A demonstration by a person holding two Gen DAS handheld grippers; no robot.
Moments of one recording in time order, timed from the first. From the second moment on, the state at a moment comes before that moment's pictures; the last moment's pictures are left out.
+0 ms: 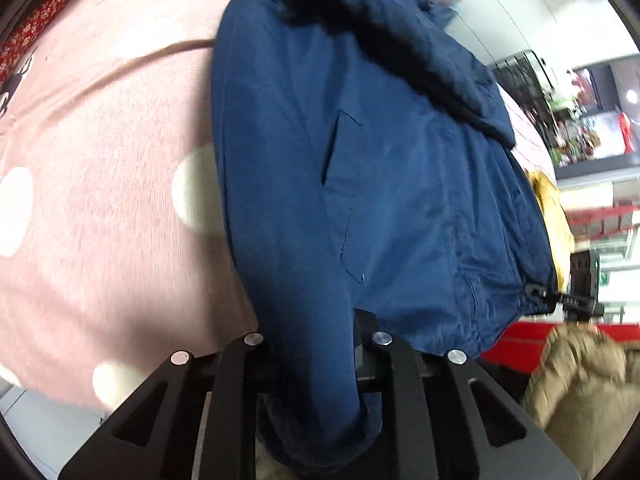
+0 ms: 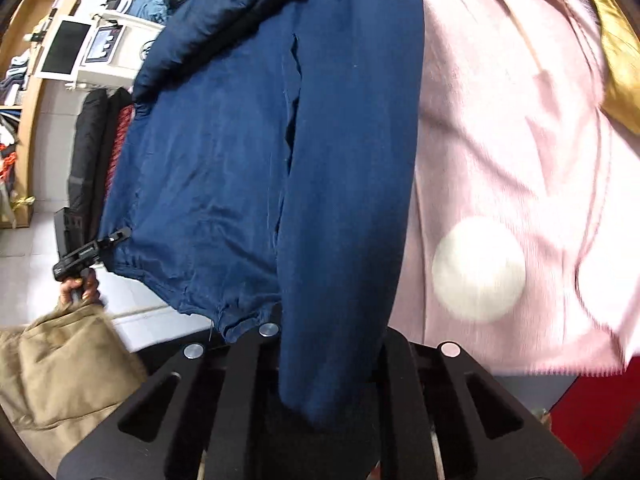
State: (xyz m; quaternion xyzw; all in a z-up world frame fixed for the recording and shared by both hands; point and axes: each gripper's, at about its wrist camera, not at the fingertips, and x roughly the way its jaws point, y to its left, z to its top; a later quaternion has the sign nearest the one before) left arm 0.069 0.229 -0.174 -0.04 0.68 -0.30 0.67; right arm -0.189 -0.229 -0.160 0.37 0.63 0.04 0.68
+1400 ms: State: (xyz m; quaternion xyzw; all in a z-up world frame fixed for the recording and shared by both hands) left arm 0.352 0.128 -0.137 -0.17 0.67 -0.21 0.69; right arm 0.067 -0.394 -0.152 0.54 0.51 -0.04 0.67
